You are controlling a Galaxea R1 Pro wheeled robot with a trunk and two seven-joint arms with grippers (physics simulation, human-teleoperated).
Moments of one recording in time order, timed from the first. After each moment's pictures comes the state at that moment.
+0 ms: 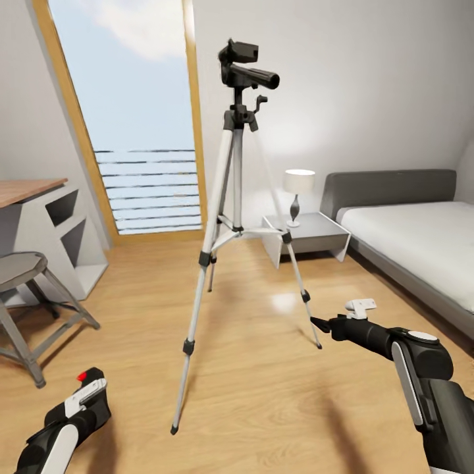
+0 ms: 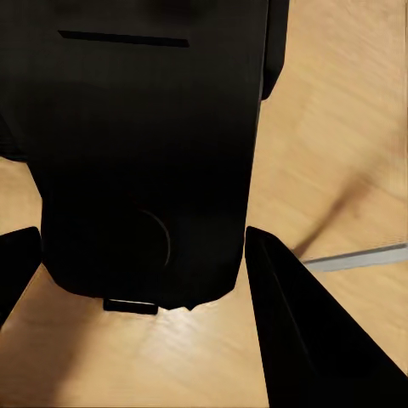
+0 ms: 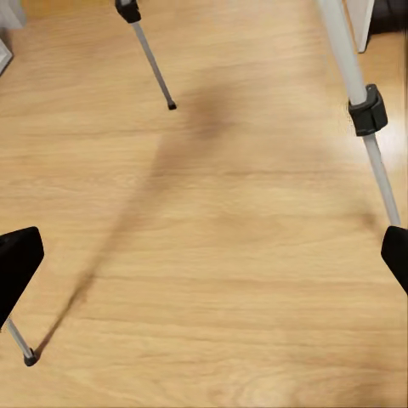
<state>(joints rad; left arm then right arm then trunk) -0.14 0.09 0.25 -1.32 0.56 0.63 0.36 -0.41 -0.13 -0.19 -1.61 0.03 0.89 0.61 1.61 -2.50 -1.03</state>
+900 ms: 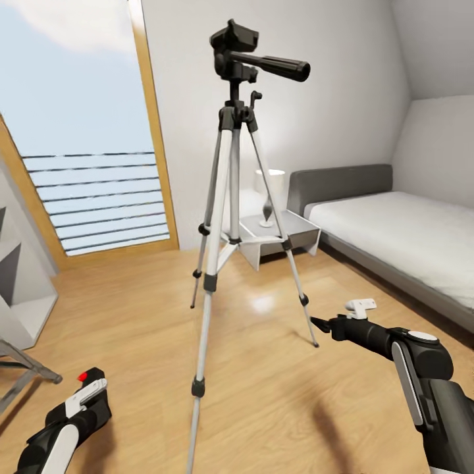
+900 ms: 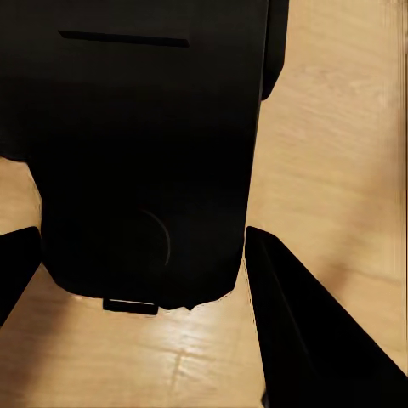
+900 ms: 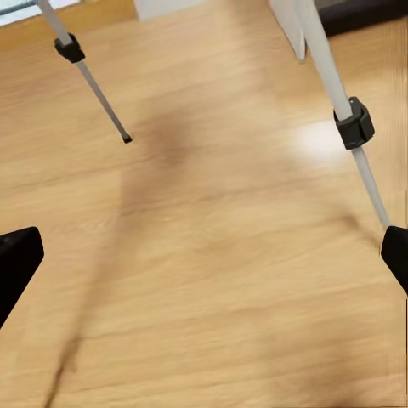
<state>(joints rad) -0.14 0.09 0.25 -1.32 0.56 0.63 0.36 -0.41 -0.13 -0.19 -1.61 0.03 0.89 0.61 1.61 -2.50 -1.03</state>
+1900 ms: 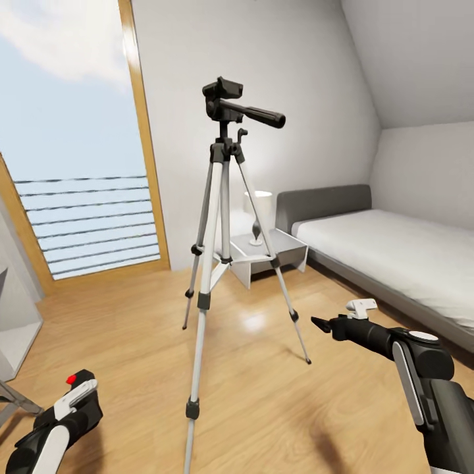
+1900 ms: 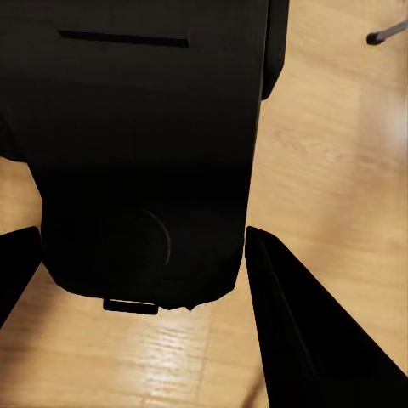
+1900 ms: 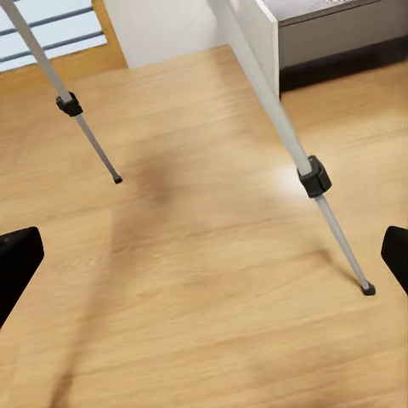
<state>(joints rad) -0.14 0.09 0.31 -1.32 0.56 0.64 0.36 -0.41 -0.14 -0.20 -1.61 0.03 0.89 0.61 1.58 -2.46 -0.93</state>
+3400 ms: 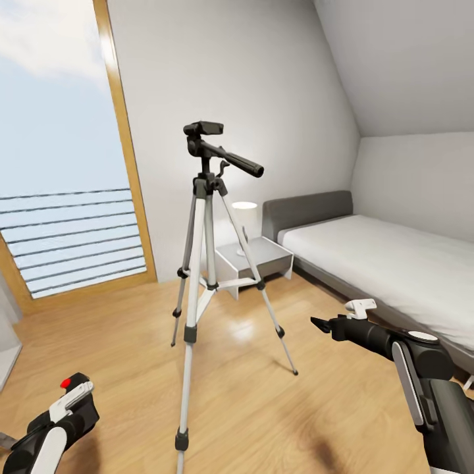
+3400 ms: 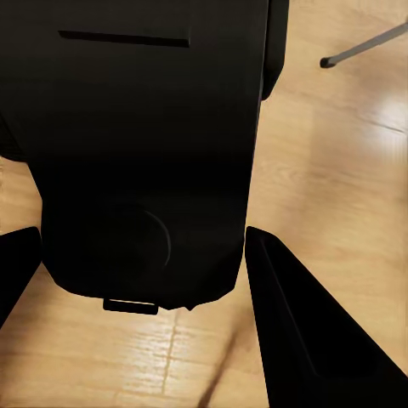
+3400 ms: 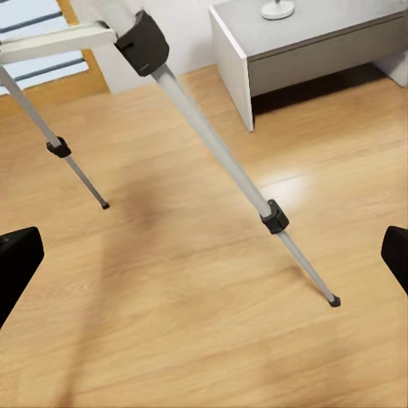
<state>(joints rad) -0.14 0.08 0.34 -1.32 0.56 0.63 0.37 -0.41 -0.14 -0.19 -1.61 0.03 0.89 0.61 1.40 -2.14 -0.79</state>
